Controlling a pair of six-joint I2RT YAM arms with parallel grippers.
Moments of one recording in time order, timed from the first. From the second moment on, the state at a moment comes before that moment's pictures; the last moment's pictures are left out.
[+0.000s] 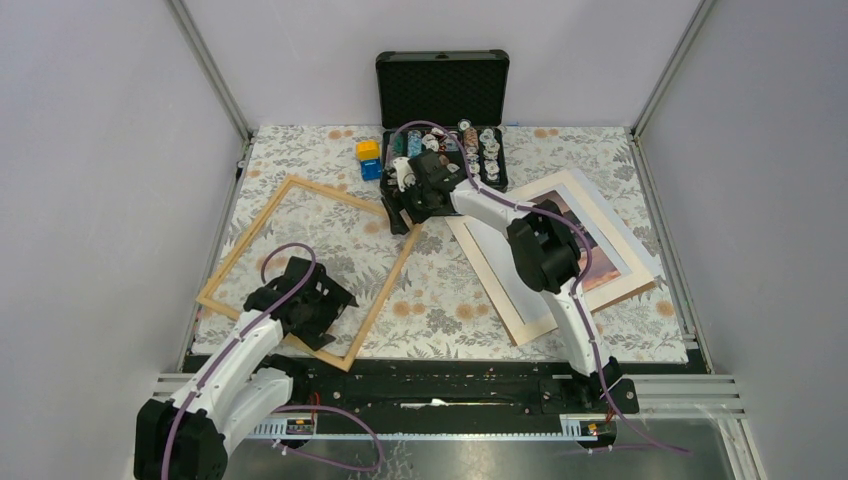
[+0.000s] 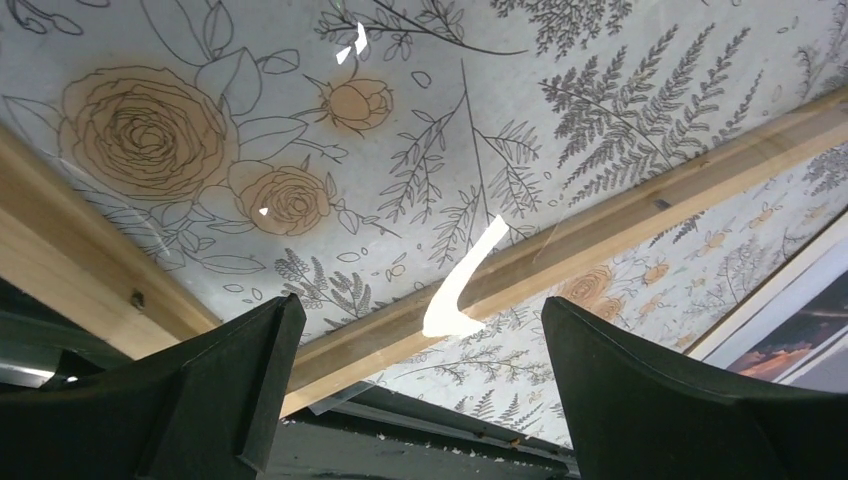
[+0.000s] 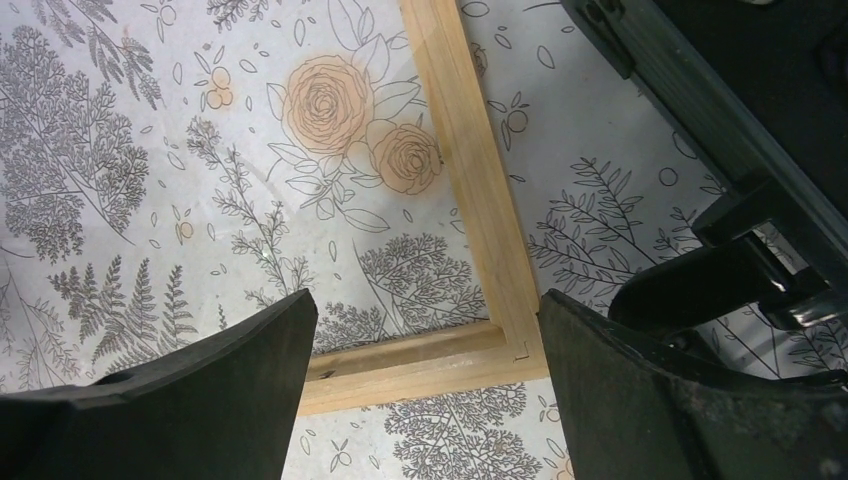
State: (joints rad) left arm -0.28 0.85 0.47 -0.81 0.03 -1.22; right arm 0.67 2.35 1.91 -0.45 -0.33 0.00
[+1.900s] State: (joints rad) left arm -0.28 1.00 0.65 -1.03 -0.06 -1.18; right arm 0.70 2.11 1.62 -0.38 -0.13 0.36
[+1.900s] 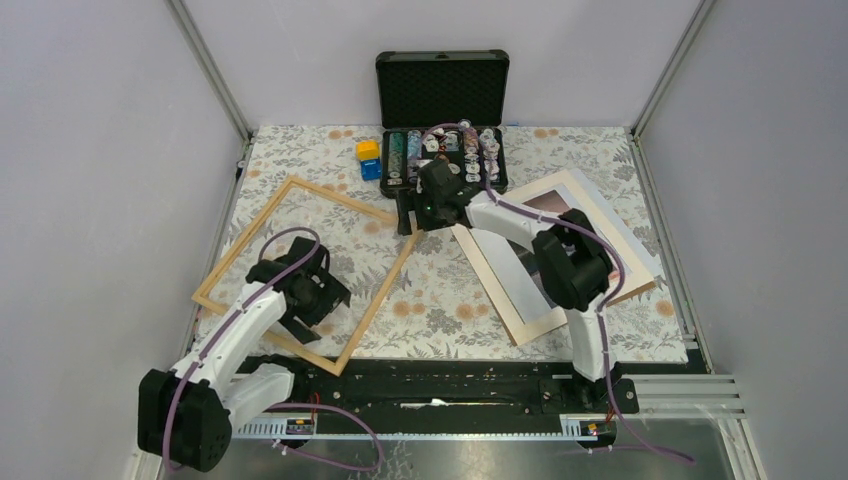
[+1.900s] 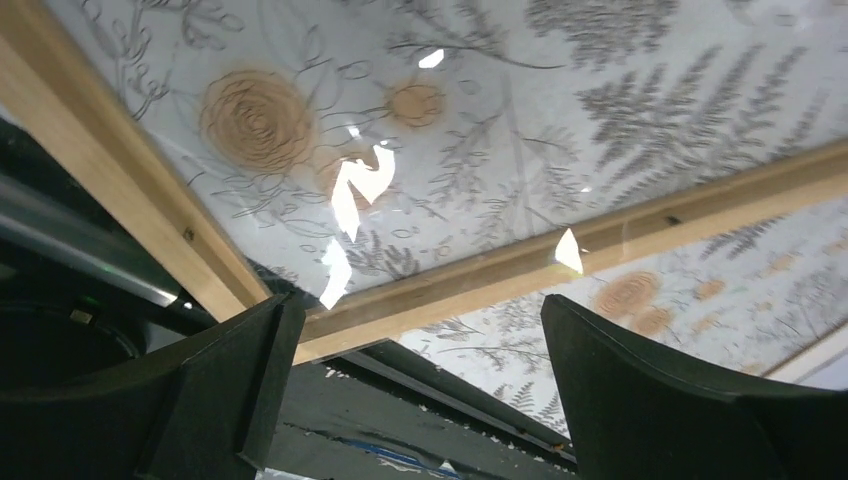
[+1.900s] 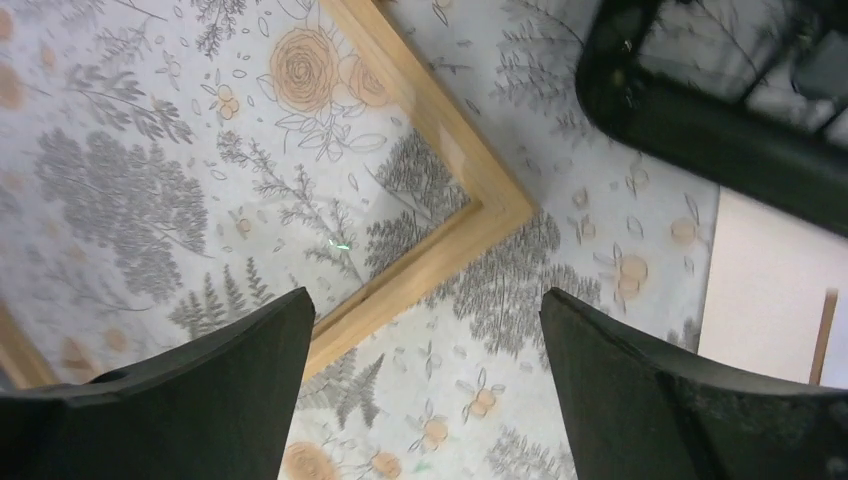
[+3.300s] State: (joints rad) left arm -0.28 0.90 0.72 -0.78 0.20 -0.94; right arm 0.63 2.10 1.10 0.37 -0.18 1.16
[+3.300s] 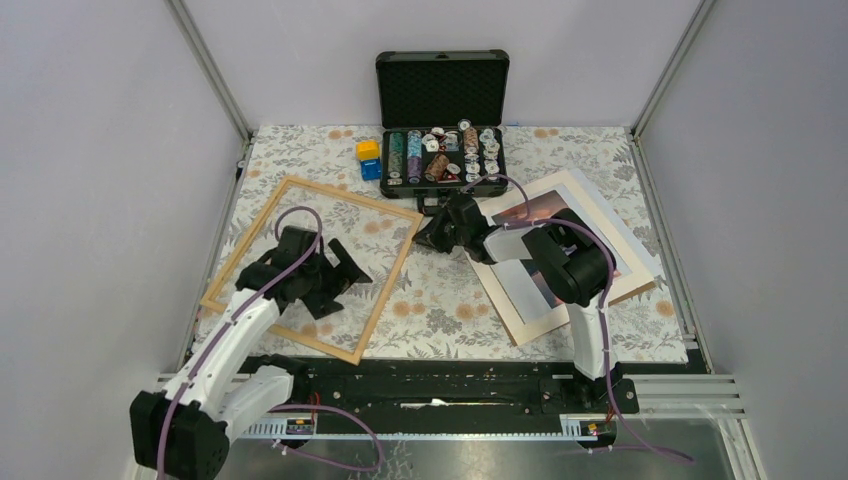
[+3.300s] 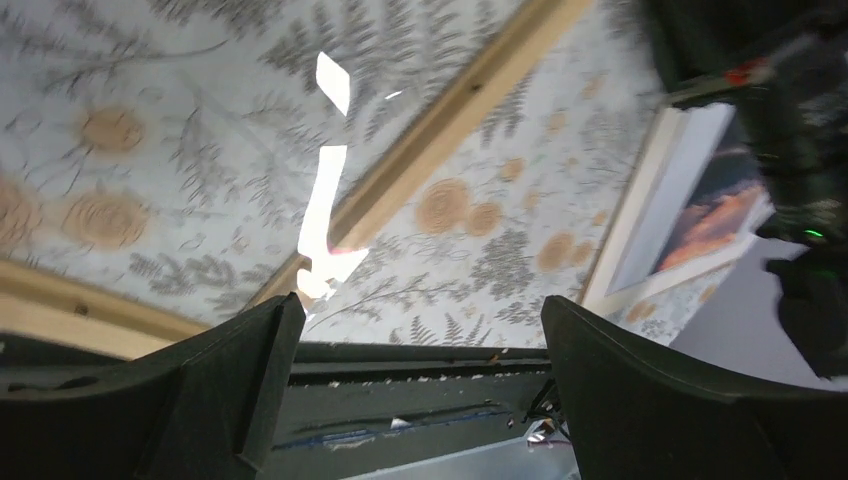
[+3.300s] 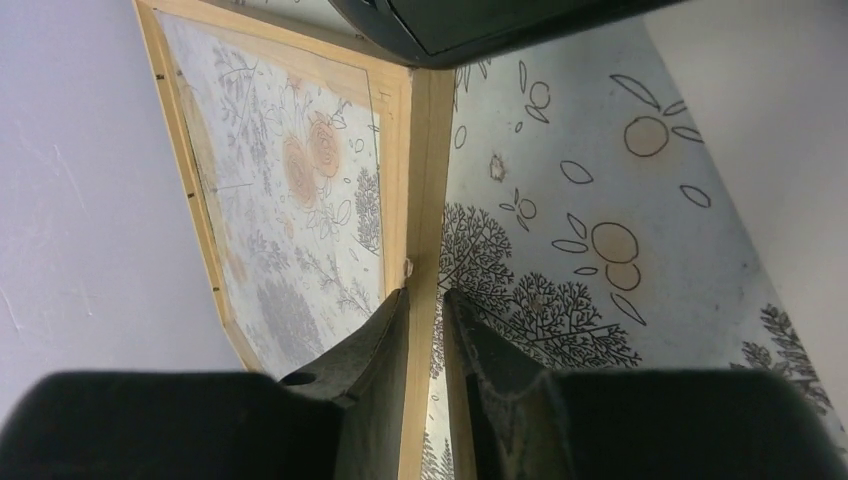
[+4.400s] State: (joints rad) left arm -0.29 0.89 0.46 -0.93 0.04 -1.24; right arm 0.63 1.93 1.27 0.07 -0.23 0.59
